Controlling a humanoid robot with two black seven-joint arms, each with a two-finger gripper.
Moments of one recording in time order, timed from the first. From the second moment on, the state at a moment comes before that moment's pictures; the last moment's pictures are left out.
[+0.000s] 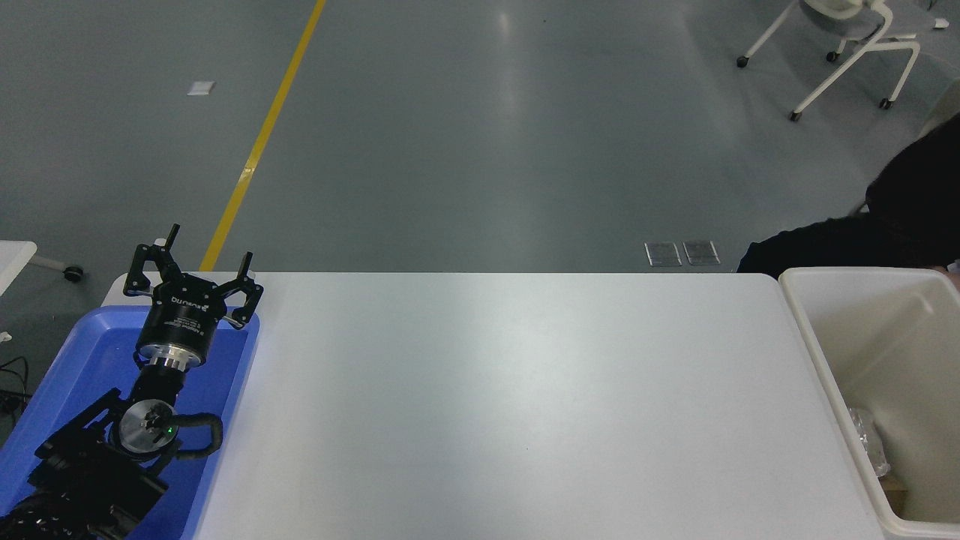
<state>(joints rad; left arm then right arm) -0.53 0.26 -0.96 -0.46 -0.11 -0.69 -0.39 1.22 -0.91 -0.79 0.66 -0.68 0.27 0.15</state>
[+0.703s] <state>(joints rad) -0.53 0.26 -0.96 -0.46 -0.11 -0.69 -0.39 0.63 -0.63 -0.36 0.33 -0.51 0.09 0.14</state>
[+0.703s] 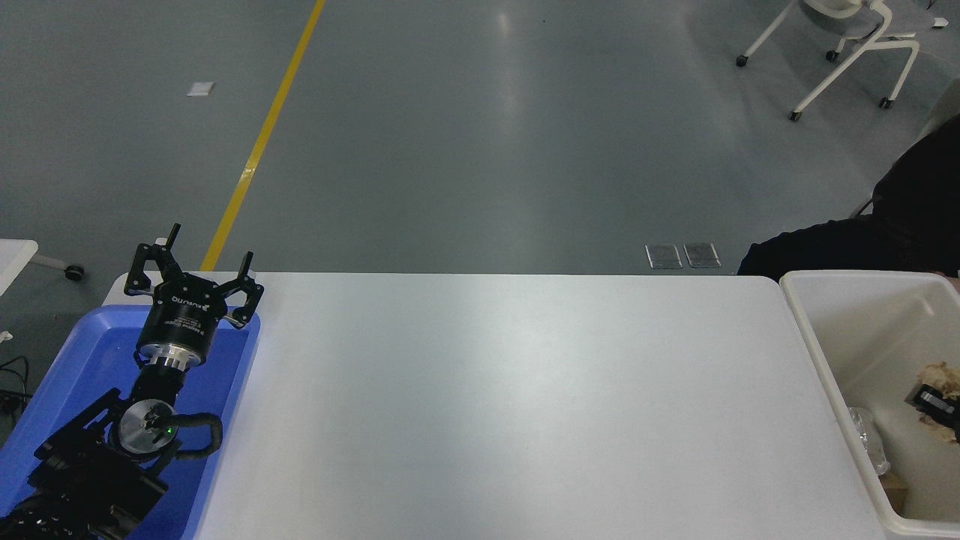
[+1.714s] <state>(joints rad) -0.53 0.26 -0.96 -0.46 -0.11 -0.70 -0.39 1.62 -0.82 -1.01 1.04 -0.58 0.41 0.13</state>
